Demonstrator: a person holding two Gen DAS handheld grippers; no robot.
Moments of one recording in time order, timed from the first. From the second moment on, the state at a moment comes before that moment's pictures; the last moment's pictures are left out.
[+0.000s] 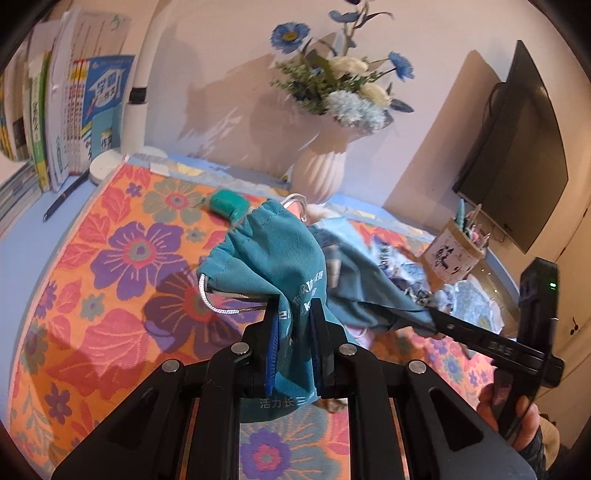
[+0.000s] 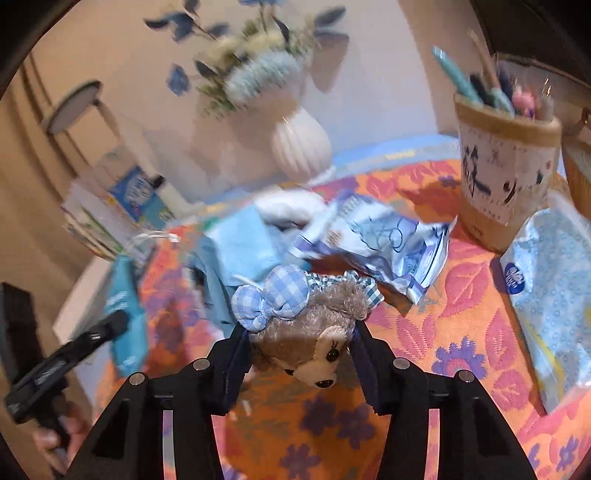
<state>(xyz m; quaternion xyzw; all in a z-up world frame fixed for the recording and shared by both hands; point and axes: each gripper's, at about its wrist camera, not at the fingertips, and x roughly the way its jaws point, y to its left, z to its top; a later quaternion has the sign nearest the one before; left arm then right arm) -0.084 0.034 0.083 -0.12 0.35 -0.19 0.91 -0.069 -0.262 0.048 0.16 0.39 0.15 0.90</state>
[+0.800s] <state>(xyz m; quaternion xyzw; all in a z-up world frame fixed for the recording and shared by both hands) -0.105 -0.009 0.103 -0.09 0.34 -0.20 0.91 -0.097 -0.311 0.007 0.21 0.46 0.12 0.85</state>
